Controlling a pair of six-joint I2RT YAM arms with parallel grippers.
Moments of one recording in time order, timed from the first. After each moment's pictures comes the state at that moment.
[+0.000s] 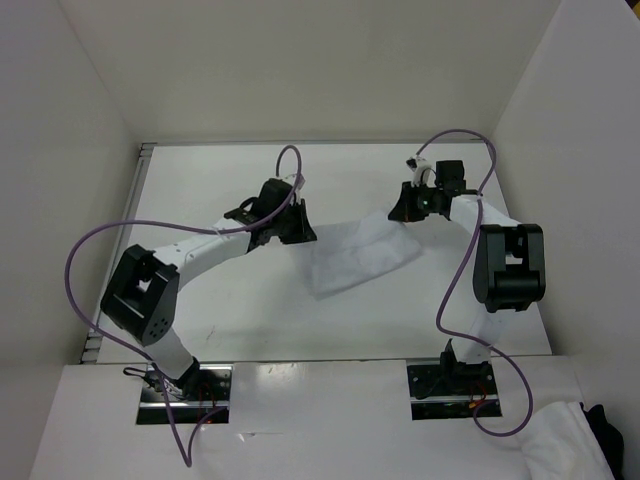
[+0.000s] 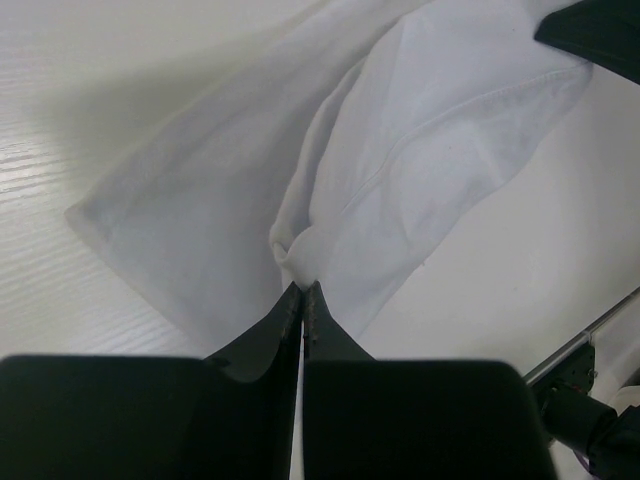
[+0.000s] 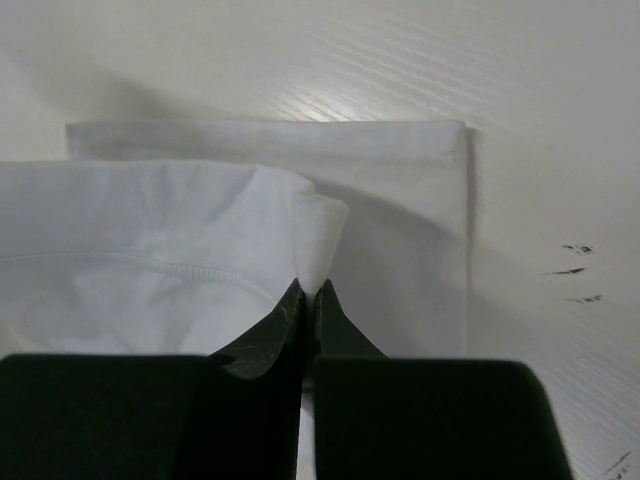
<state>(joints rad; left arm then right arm) -0.56 1.66 1.15 -0.21 0.17 -0.63 0.00 1.77 1.16 -0.25 -0.64 -0.07</state>
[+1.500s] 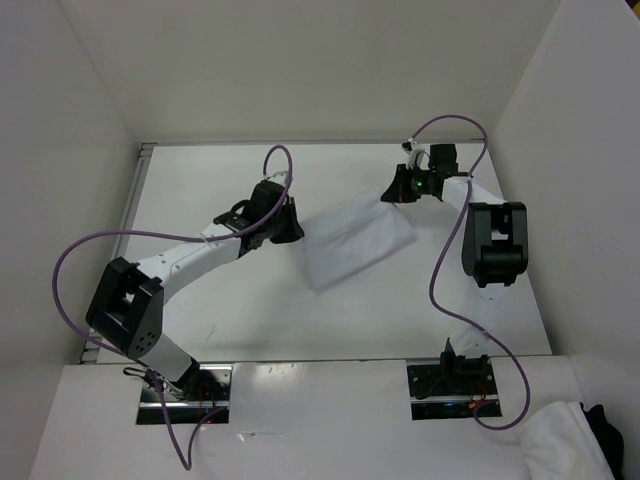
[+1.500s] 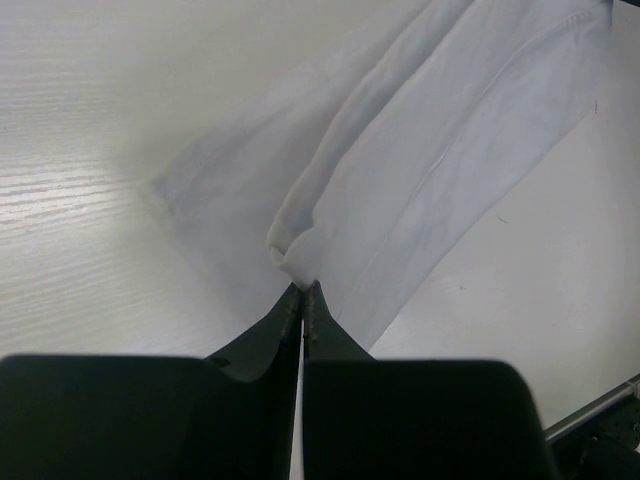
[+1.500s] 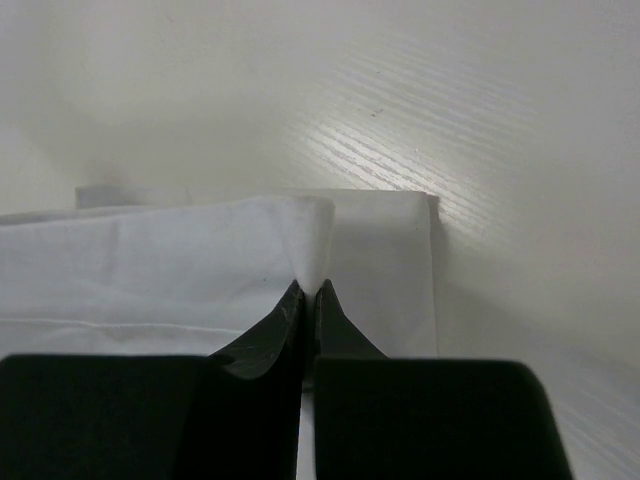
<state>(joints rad) -0.56 1.56 1.10 -0.25 0.01 -0.61 0.00 2.00 1.41 -0.22 -0.71 -0.01</state>
